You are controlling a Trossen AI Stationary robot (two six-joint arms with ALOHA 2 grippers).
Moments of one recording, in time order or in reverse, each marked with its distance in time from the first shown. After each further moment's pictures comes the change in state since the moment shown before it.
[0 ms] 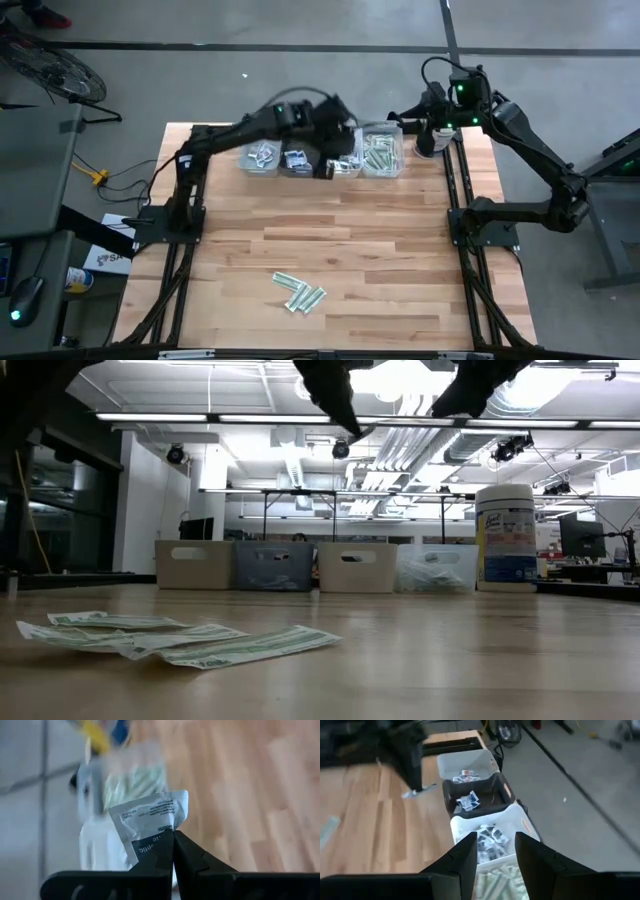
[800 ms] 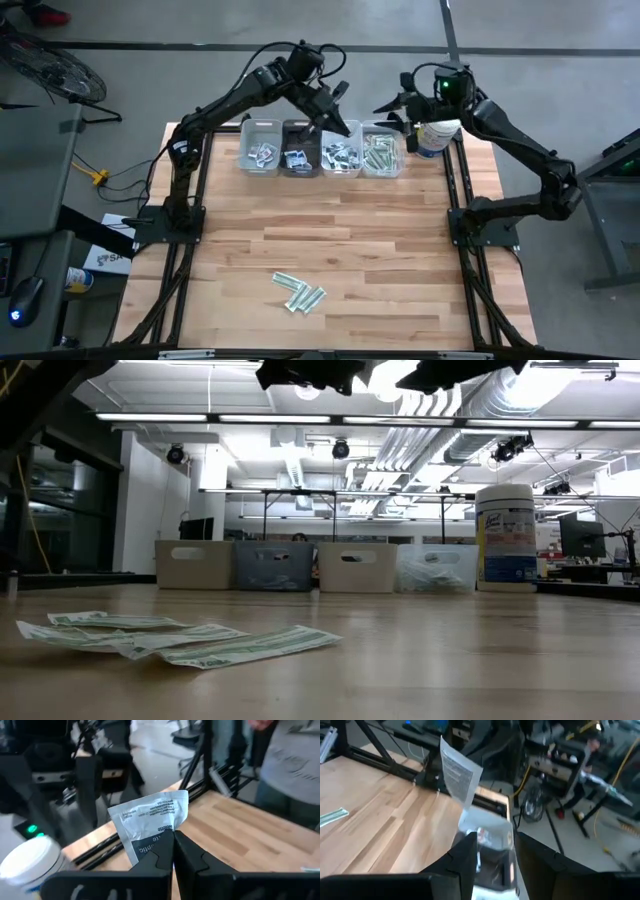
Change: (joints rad) left arm 0.292 -0.012 0.000 0.310 1.100 0.270; right arm 0.082 0.105 0.000 0.332 -0.243 -0.334
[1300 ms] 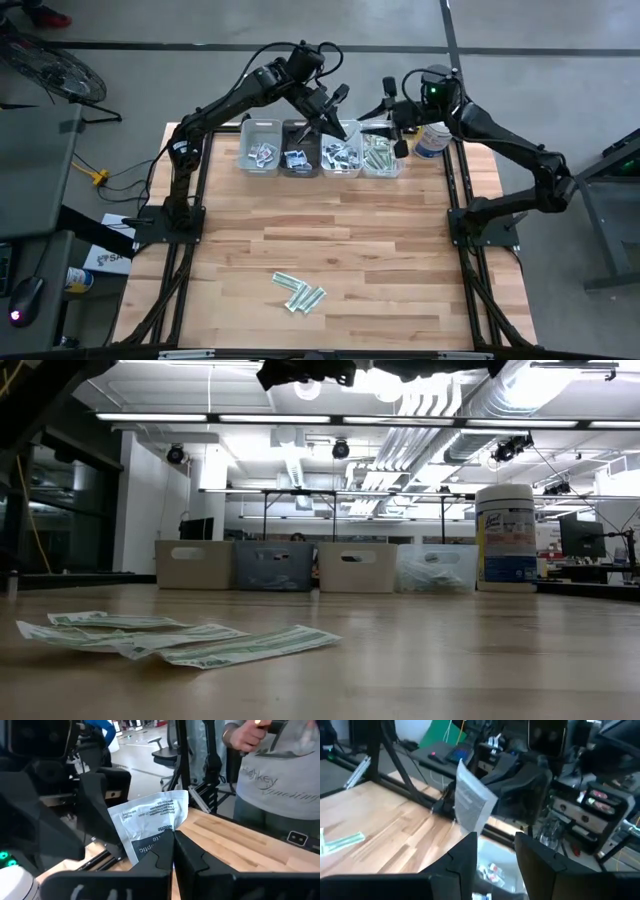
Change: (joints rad) left arm -0.003 0.000 0.000 0.002 0.147 0.004; right arm 0.122 0.067 0.000 0.197 -0.065 0.052
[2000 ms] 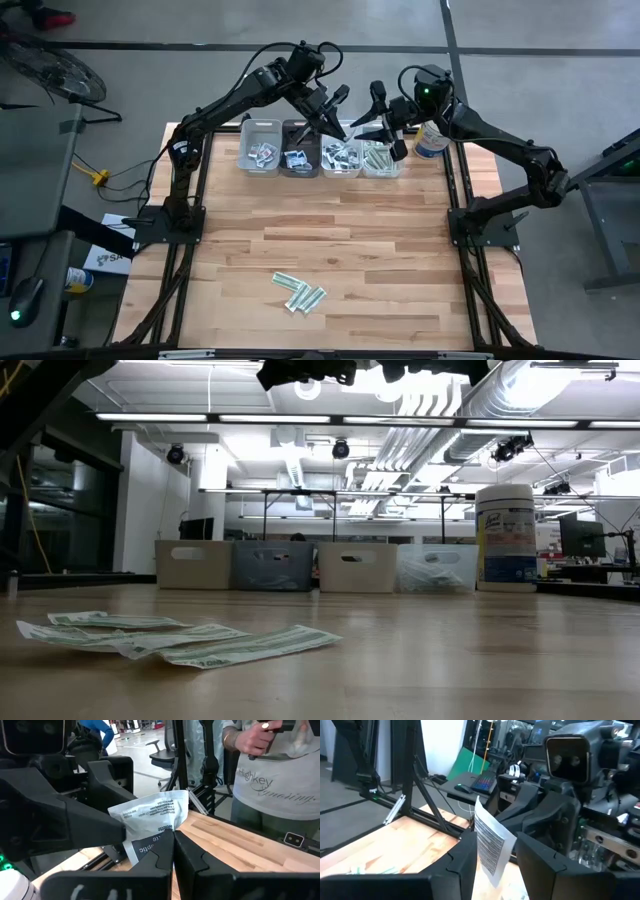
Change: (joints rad) left arm 0.000 0.000 0.000 0.000 0.019 0.000; right arm 0.020 0.064 0.000 0.190 -0.168 0.222
